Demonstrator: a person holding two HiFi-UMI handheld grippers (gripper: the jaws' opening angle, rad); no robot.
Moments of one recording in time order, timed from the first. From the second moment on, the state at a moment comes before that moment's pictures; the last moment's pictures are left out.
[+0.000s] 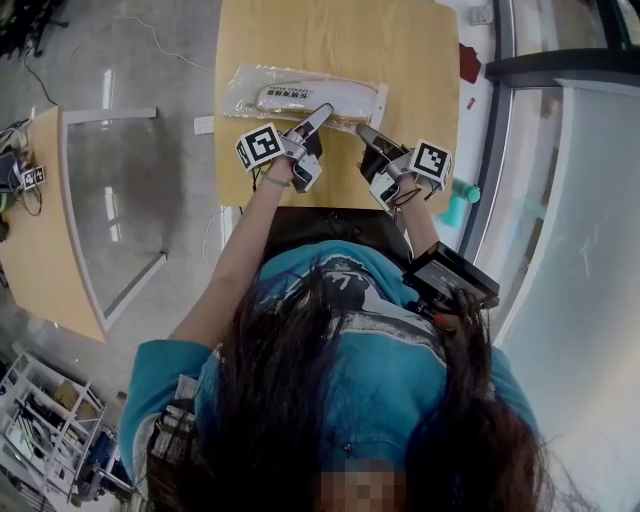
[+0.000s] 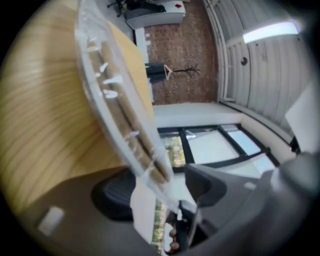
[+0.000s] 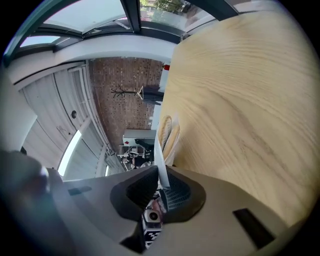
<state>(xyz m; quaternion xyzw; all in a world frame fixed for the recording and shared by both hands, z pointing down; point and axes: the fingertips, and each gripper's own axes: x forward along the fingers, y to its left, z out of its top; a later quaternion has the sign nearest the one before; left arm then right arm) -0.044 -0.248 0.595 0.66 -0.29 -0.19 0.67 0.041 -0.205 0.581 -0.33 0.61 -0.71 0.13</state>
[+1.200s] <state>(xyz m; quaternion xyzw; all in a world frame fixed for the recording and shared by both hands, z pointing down) -0.086 -0.263 0.567 0.61 -0.28 -0.33 0.66 0.066 -0.206 0.531 -0.32 0.74 -0.58 0.07</state>
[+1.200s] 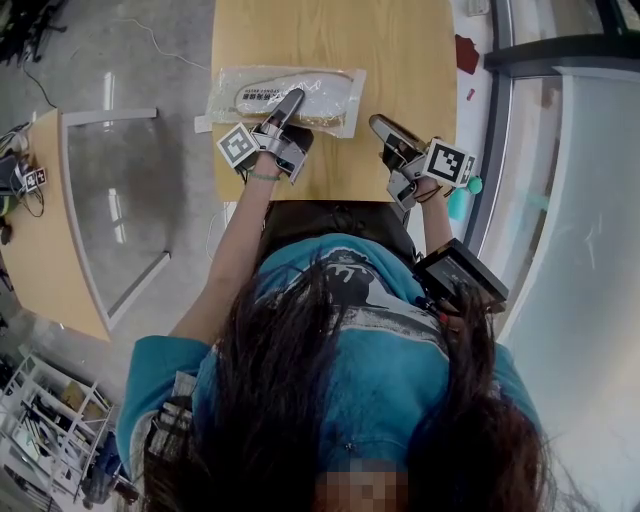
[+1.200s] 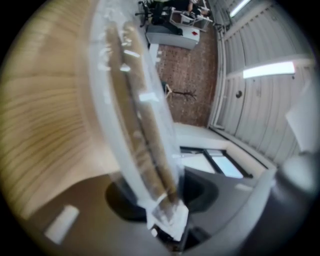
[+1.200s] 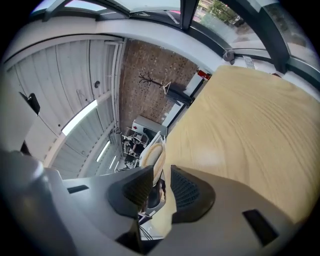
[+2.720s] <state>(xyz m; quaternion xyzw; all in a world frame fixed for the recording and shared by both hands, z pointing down) -0.071 -0.242 0.554 0.65 -0.27 -0.32 0.63 0.045 -0.209 0.533 -0.26 0.66 -0.69 0.14</state>
